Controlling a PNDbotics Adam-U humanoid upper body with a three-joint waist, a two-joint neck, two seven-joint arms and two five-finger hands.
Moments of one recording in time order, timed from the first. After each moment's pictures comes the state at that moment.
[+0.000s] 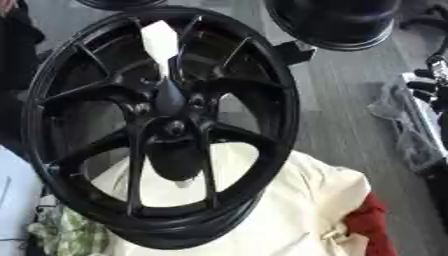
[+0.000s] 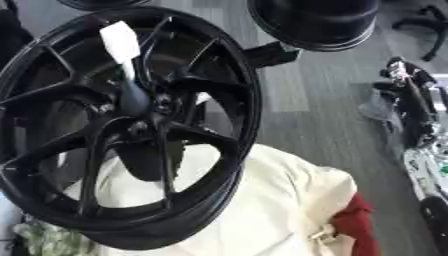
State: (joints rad) left arm -0.56 1.14 0.06 -1.63 0.06 0.01 -0.51; right arm -0.10 -0.52 -0.12 -1.77 -0.40 0.17 -0.37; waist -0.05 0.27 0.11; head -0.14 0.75
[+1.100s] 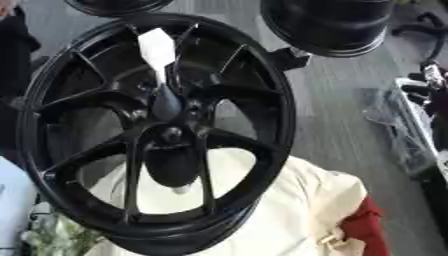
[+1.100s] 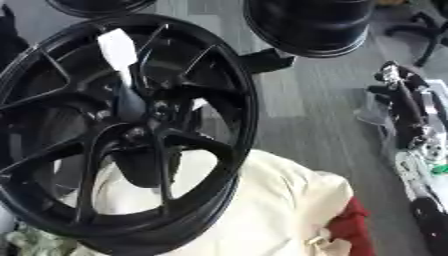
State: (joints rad) left arm -0.37 1.09 0.16 -1.51 -0.16 0.11 -0.29; right arm -0.10 -0.51 -0.14 -1.77 -0.40 0.16 -0.39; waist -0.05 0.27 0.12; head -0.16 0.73
